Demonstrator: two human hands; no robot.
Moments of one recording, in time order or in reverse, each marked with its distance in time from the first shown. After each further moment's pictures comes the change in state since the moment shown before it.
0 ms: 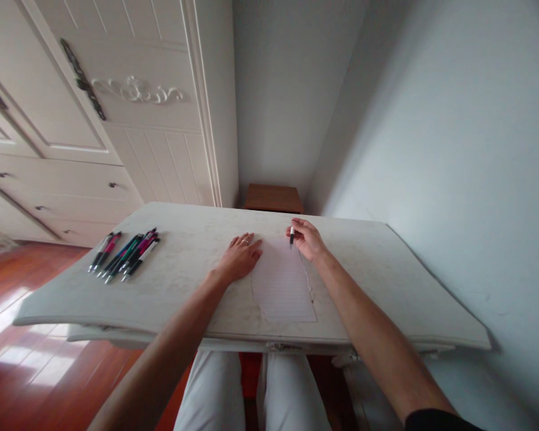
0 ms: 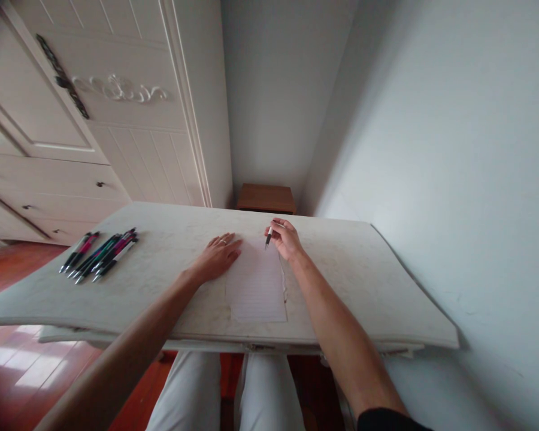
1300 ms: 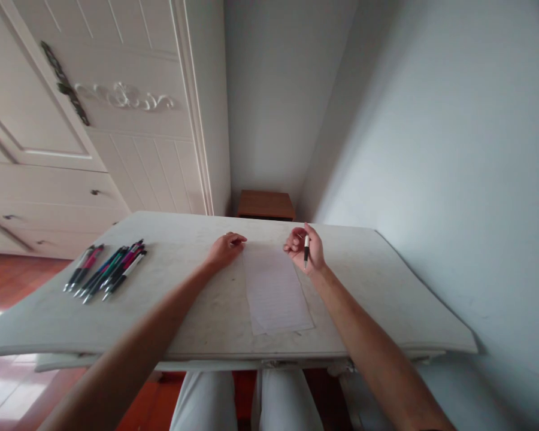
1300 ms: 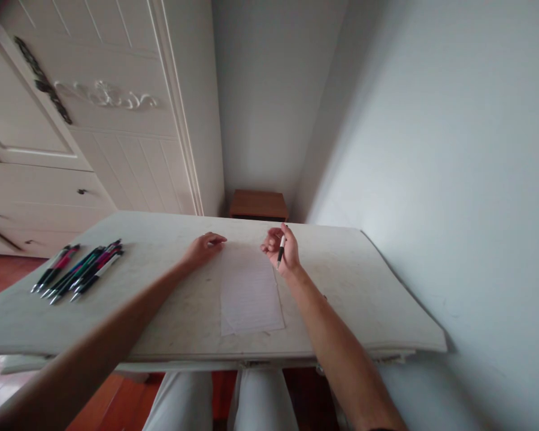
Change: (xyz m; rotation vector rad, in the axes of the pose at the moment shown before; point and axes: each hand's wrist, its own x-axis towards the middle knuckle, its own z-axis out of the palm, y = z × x) left_hand 0.043 -0.055 0.008 -0.520 0.228 -0.075; right_hand -0.028 -0.017 0.010 0.185 -0.117 0.019
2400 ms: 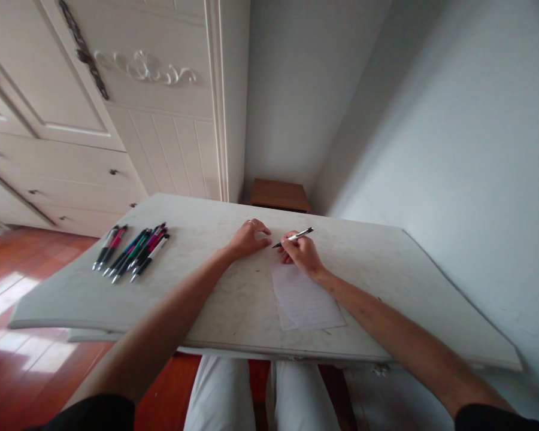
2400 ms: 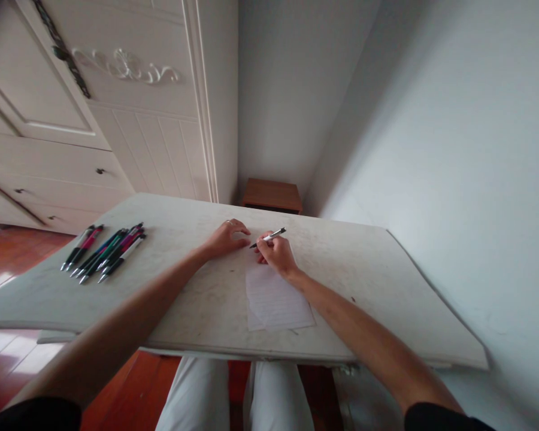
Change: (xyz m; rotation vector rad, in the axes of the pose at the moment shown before) left_hand 0.010 -0.012 0.001 -0.008 -0.050 0.260; right_hand -0.001 0.063 0.019 -1.027 -0.074 -0.141
